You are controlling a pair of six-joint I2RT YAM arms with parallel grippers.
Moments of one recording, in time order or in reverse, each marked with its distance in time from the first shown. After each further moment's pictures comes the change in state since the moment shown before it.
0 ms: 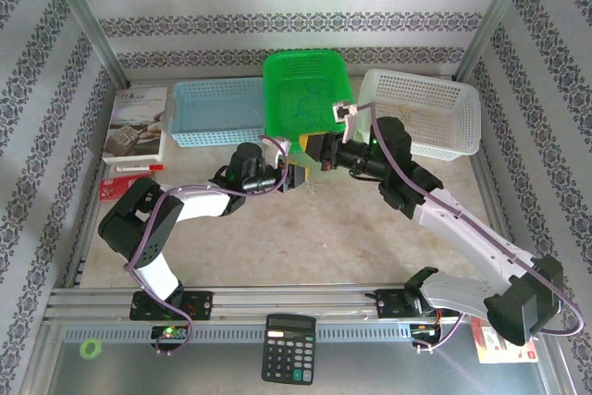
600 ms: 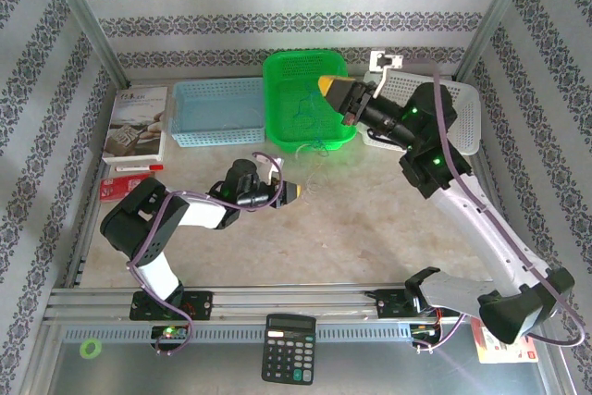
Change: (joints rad) left arm 0.000 0.016 -0.158 0.101 0.011 -0.056; right arm -0.114 0.029 0.308 0.061 -0.029 0.109
